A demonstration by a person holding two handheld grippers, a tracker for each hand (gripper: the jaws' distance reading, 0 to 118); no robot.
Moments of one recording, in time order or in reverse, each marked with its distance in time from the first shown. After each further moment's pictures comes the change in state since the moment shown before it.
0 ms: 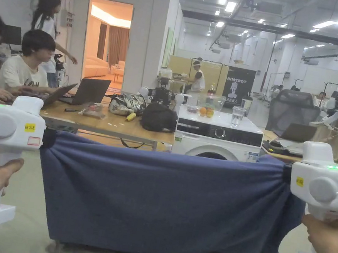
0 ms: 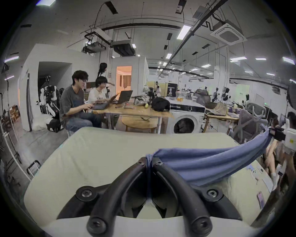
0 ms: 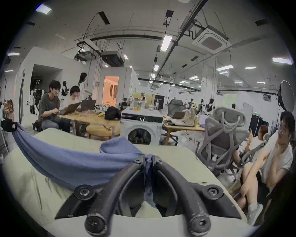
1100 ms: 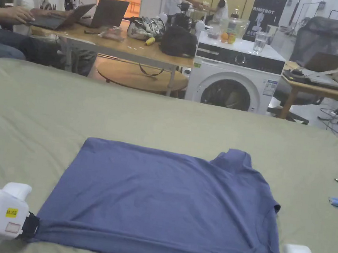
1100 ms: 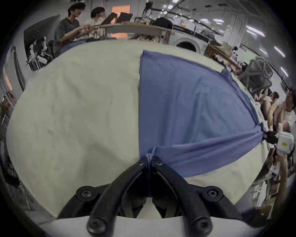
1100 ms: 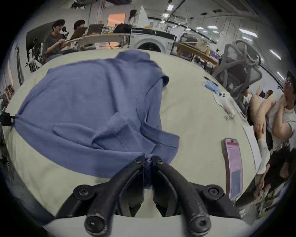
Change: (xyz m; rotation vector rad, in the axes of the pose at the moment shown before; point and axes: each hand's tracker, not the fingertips) left arm -0.012 -0.328 0.059 -0.639 -0.031 0.064; right arm 0.005 -0.329 0.102 -0.645 0.045 0.099
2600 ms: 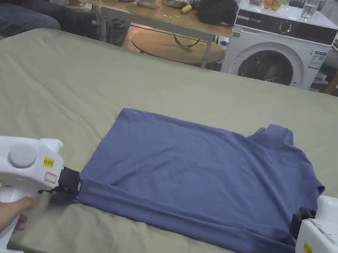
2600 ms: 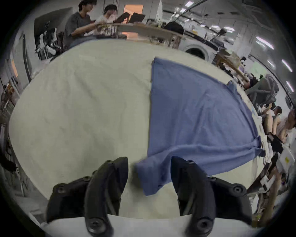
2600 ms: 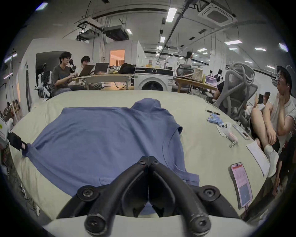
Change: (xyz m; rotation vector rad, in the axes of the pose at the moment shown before) left arm -0.009 0.012 0.017 -0.042 0.052 0.121; right arm -0.046 0.021 0.050 0.366 0.071 -0.101
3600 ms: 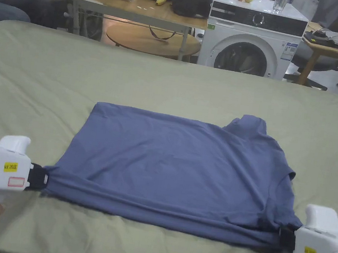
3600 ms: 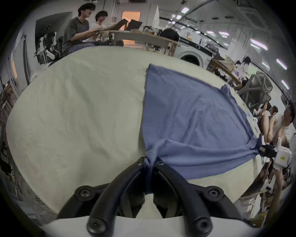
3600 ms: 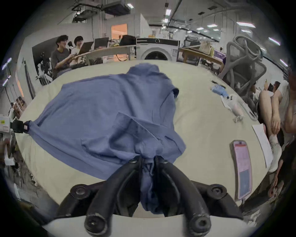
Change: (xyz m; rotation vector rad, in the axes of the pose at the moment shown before) left arm 0.011 -0.017 0.030 0.199 -0.095 -0.018; right arm 0.054 -0.006 -0.003 -0.263 0.077 0.000
